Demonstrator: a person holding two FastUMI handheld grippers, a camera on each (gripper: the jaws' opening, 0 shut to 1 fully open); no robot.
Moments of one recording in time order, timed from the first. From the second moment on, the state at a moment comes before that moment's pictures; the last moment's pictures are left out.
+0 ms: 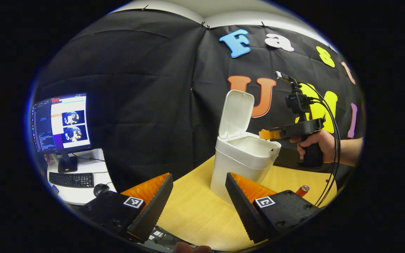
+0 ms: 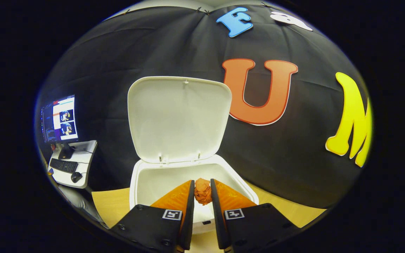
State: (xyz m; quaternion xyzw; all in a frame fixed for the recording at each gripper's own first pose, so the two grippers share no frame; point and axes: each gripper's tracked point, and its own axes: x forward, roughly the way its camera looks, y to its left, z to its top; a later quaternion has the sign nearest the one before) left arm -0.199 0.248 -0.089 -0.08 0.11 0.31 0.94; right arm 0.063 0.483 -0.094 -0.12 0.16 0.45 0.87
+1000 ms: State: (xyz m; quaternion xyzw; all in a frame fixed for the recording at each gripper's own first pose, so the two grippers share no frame) left arm -0.140 0.182 -0.067 -0.03 0.06 0.16 0.98; right arm 0.056 0.361 -0.025 -0.04 0.12 0.39 0.91
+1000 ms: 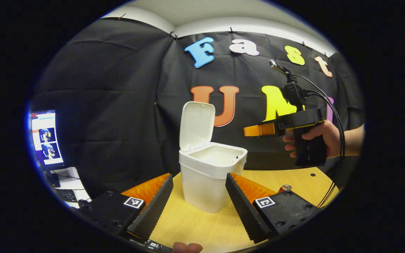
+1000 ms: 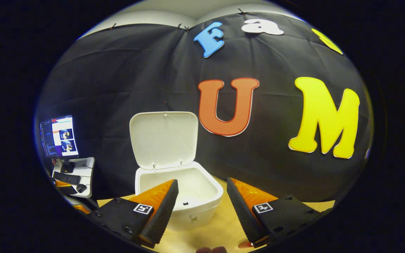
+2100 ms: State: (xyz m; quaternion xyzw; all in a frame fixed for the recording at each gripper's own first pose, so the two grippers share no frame) left arm -0.031 -0.064 -0.174 0.00 0.12 -0.09 0.99; right arm 0.022 -0.019 -0.055 -0.06 0.15 0.15 0.98
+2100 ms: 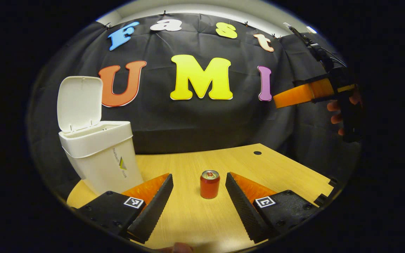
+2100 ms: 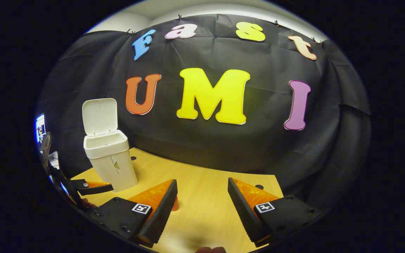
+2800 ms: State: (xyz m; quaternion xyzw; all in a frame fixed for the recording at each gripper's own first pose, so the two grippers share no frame) left arm 0.031 -0.109 -0.278 0.01 0.18 -0.04 0.98; right arm 0.014 -0.115 -0.105 -0.07 0.21 0.12 0.97
